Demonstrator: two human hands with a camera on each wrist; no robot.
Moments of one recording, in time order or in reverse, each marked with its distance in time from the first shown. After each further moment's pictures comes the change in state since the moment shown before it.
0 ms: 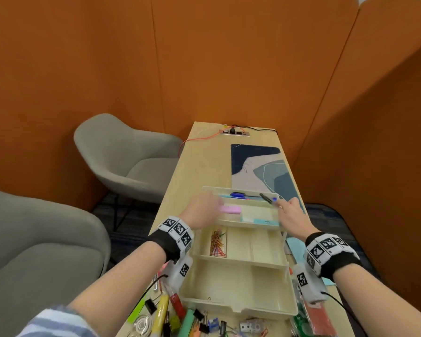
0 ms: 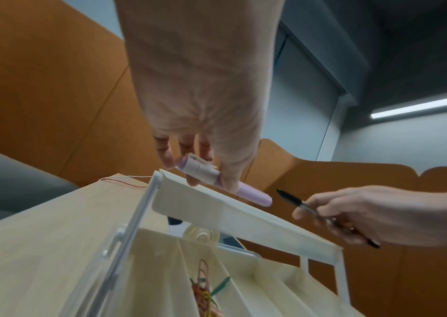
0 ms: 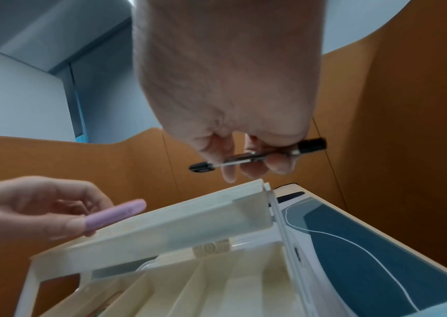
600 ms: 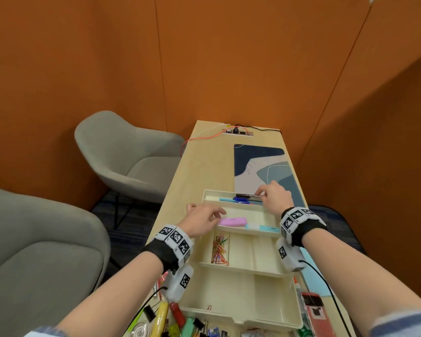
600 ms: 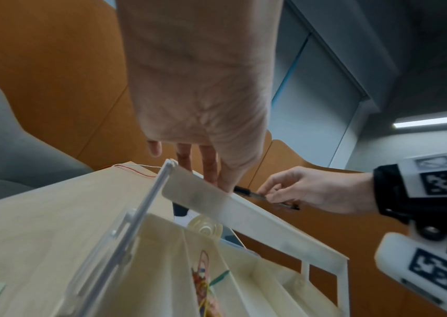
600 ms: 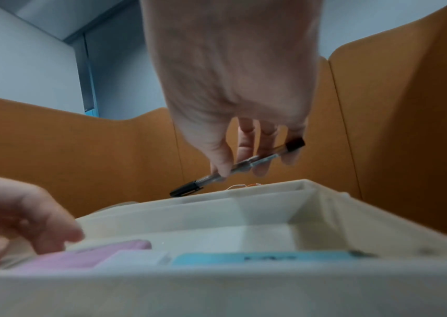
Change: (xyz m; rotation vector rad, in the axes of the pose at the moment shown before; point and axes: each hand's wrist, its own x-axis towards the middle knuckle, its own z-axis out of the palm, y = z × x) left_hand 0.000 -0.007 0.008 -0.117 -0.069 -0.101; right_hand 0.069 -0.044 0.003 -0.199 0.120 -0.055
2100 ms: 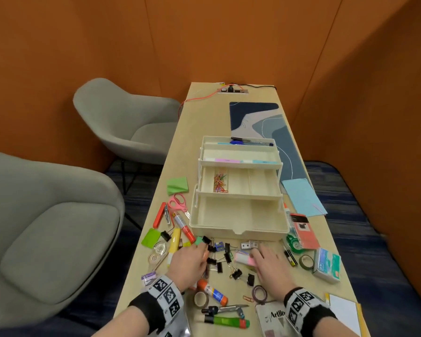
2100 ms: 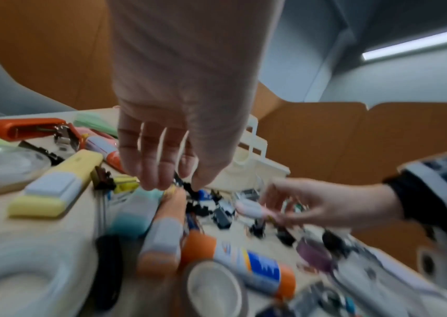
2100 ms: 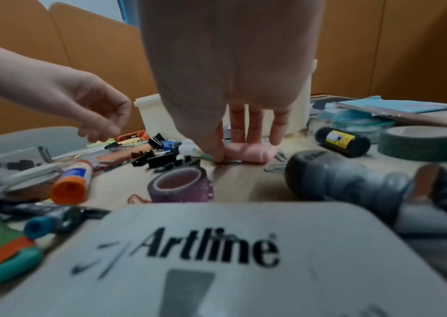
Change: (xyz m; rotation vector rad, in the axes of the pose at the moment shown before) left_hand -0.231 0.011 0.130 0.305 -0.167 -0.116; right_hand -0.322 0.018 0.147 -0.109 -0.230 -0.187
